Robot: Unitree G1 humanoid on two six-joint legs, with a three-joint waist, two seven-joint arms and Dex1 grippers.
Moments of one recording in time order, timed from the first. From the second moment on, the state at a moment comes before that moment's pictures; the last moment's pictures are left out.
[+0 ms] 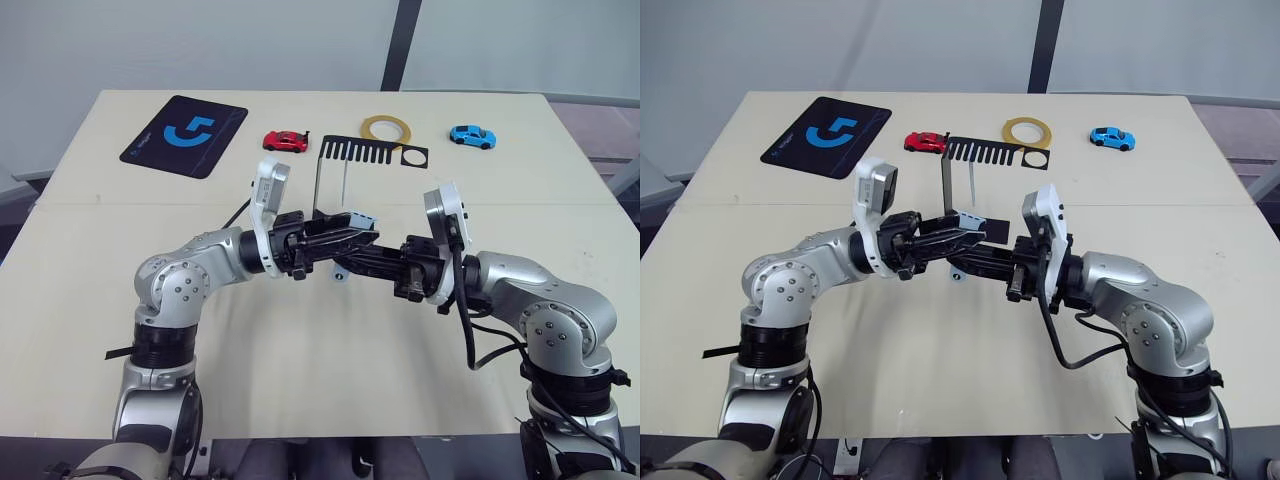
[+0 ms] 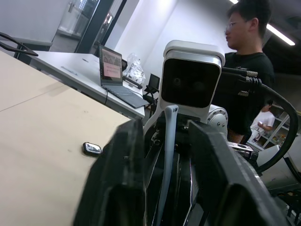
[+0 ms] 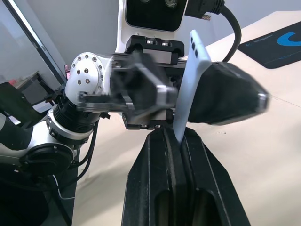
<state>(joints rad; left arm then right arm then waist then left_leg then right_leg) -0.68 0.31 0.06 -0.16 -0.93 0.97 -0.80 -0.51 -0.46 -0.09 -0.47 0.87 0.98 0.78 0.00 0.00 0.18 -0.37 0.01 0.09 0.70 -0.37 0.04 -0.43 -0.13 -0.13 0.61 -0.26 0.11</state>
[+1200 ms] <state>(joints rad) -0.59 0.65 -0.03 -0.19 -0.67 0.68 -1.06 0.11 -0.68 -0.60 -0.71 0.98 0.96 0.55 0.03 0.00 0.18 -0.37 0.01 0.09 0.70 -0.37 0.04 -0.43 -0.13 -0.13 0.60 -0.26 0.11</state>
